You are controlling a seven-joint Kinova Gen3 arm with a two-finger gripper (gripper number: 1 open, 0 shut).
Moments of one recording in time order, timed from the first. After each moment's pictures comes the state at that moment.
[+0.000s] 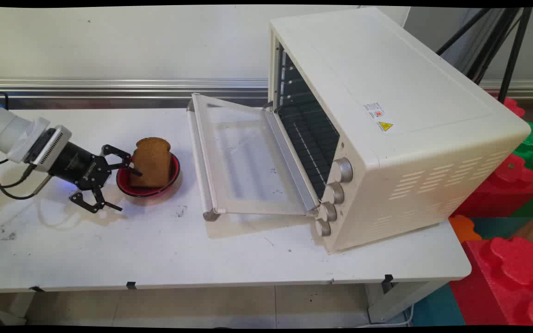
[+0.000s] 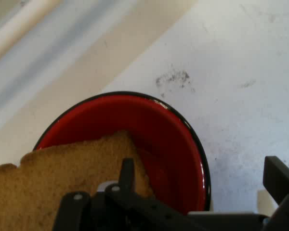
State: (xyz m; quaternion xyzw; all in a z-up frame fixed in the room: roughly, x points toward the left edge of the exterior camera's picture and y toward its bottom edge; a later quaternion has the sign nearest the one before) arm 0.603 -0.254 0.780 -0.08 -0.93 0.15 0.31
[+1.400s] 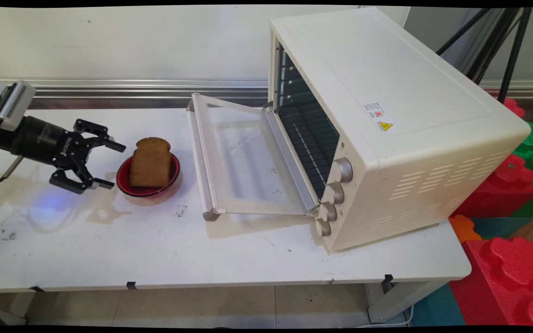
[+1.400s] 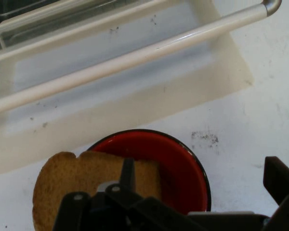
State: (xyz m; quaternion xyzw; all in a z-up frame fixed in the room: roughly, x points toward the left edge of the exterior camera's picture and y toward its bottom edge) arm 0.608 -0.216 0.845 0.11 -0.90 0.16 0.38
